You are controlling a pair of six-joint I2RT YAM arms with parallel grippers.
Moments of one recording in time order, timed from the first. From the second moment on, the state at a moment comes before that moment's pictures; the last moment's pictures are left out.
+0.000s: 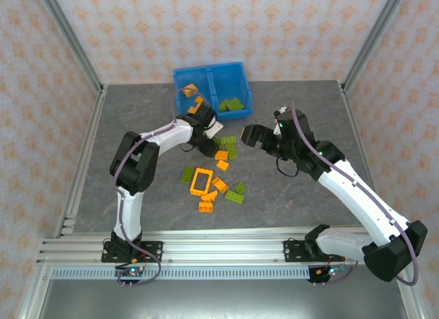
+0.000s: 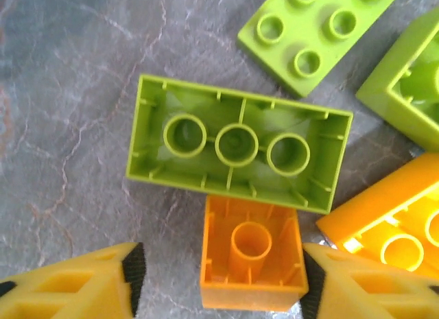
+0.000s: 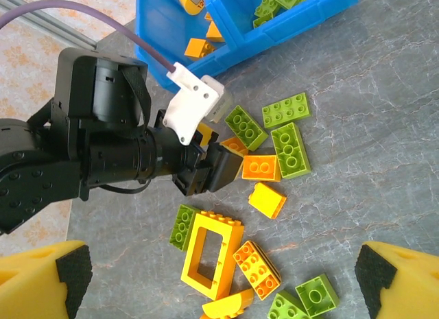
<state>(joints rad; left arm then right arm) -0.44 2.07 1.52 -0.67 0.06 0.14 0.57 1.13 1.15 -0.68 -0.08 0.76</state>
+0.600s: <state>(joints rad) -0.44 1.94 1.41 -0.66 0.10 0.05 0.57 1.11 1.15 -0.68 -0.06 0.76</state>
